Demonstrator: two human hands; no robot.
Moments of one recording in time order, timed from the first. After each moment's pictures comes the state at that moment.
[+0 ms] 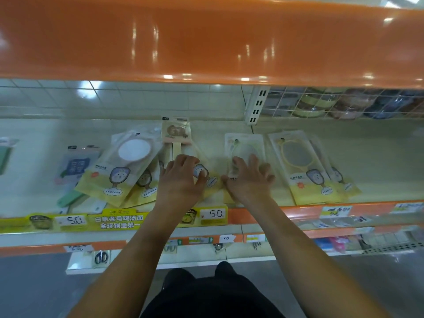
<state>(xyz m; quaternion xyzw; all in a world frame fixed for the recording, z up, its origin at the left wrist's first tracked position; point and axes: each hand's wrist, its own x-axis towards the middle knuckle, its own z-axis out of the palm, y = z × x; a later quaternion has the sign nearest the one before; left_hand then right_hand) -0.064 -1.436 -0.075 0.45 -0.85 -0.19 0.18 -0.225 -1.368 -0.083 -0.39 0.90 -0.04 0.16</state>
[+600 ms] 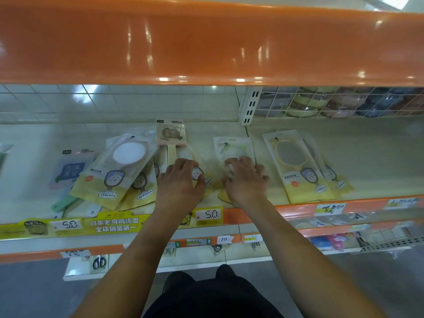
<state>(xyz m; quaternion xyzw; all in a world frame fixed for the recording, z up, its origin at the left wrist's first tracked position) -0.069 -1.425 -0.076 0.44 -0.86 -0.18 0.21 -0.224 -1.360 -0.076 -0.42 0.89 -0.09 0.13</state>
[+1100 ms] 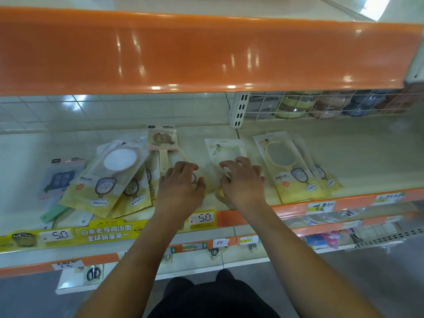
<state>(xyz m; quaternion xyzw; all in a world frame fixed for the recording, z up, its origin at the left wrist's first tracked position) -0.082 -1.420 -0.077 0.42 -0.87 -0.17 0.21 -0.226 -1.345 -0.065 -0.42 0.89 -0.17 0.12</state>
